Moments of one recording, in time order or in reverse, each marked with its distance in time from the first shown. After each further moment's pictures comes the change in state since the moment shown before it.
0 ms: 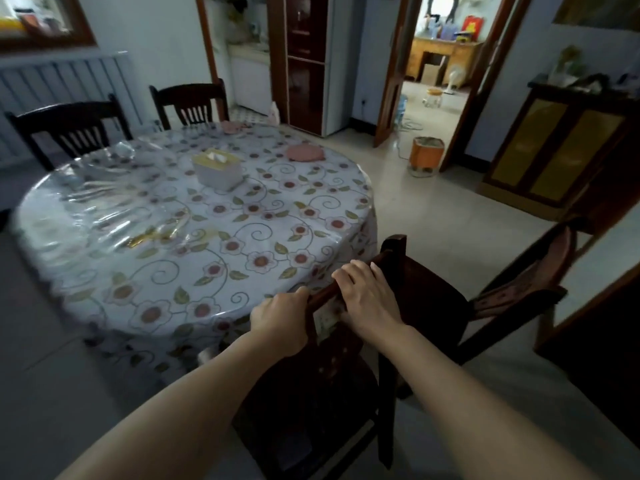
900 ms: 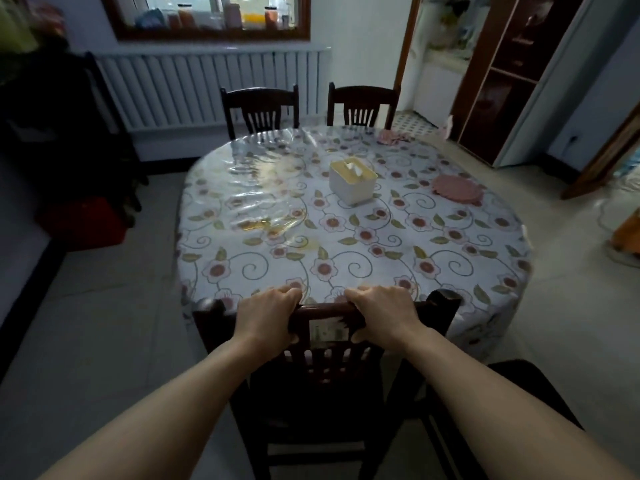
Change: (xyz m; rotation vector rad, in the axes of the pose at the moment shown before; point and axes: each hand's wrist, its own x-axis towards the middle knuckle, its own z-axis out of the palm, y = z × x) left_hand 0.088 -0.102 -0.018 0.055 0.295 -0.432; right_hand 0.221 -0.007 0.027 0.037 -0.205 -0.645
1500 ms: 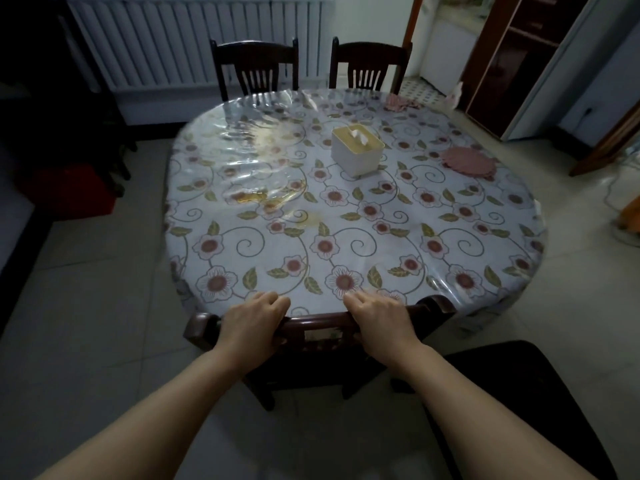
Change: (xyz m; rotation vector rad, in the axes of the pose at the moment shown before) left_hand -0.011 -0.032 0.064 -0.009 -0.035 0.093; right_hand -0.002 -0.008 0.068 0.011 0.115 0.001
